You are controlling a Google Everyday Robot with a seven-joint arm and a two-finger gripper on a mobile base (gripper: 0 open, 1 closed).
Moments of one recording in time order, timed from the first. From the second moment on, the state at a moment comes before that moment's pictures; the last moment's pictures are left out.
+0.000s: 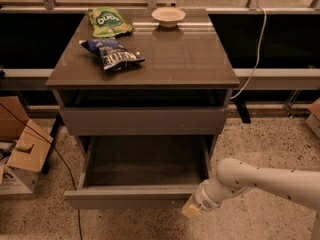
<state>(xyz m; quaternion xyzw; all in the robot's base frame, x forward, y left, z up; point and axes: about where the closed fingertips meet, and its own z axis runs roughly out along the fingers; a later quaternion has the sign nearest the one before) 0.431 -0.117 0.409 -0.49 0.83 0.26 0.10</state>
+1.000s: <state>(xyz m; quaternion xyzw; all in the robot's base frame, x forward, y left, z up) 0.467 -0.099 0.419 -0.50 0.82 0.20 0.19</state>
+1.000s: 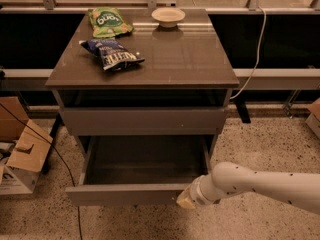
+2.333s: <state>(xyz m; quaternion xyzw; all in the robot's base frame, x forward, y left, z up) 0.539 -0.071 0.424 -0.51 0.79 0.24 0.27</state>
